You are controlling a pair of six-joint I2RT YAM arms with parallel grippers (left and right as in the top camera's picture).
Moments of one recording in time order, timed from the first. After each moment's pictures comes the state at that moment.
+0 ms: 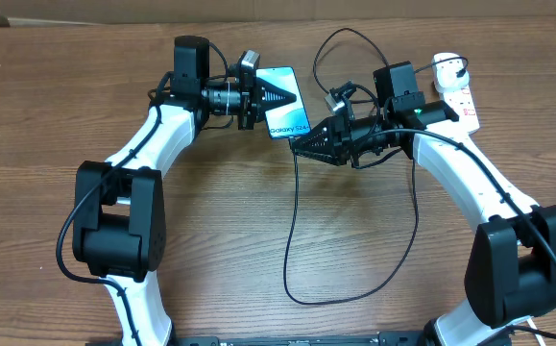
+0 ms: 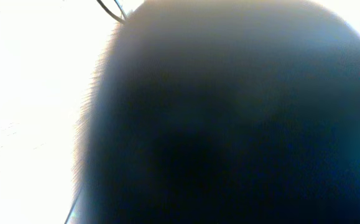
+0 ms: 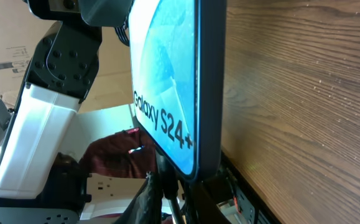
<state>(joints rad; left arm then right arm) -0.18 2.05 1.44 -0.05 1.32 -1.10 0.24 1.78 1.30 -0.63 -1.23 0.57</state>
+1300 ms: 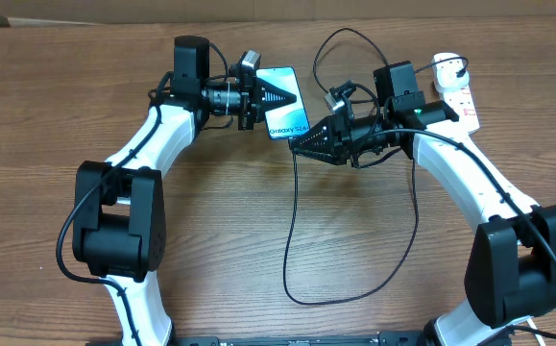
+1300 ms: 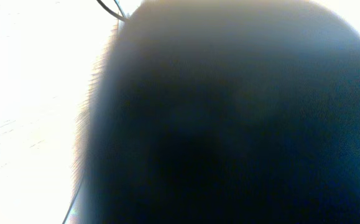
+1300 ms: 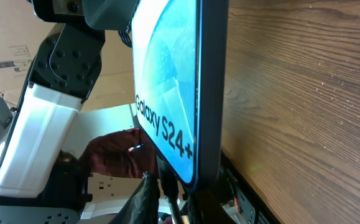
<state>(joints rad) -0.18 2.05 1.44 -0.05 1.33 -1.10 0.24 1.78 1.30 -0.62 -1.23 0.57</state>
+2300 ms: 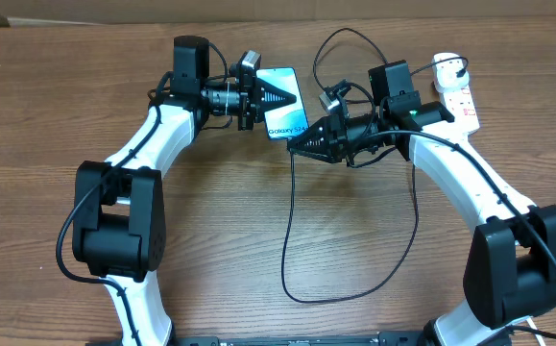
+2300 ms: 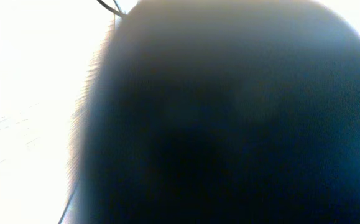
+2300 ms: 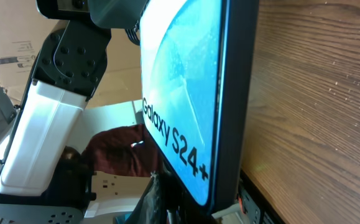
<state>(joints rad) -0.18 2.05 1.44 -0.05 1.35 -1.10 0.26 1.78 1.30 -0.57 -1.24 0.62</state>
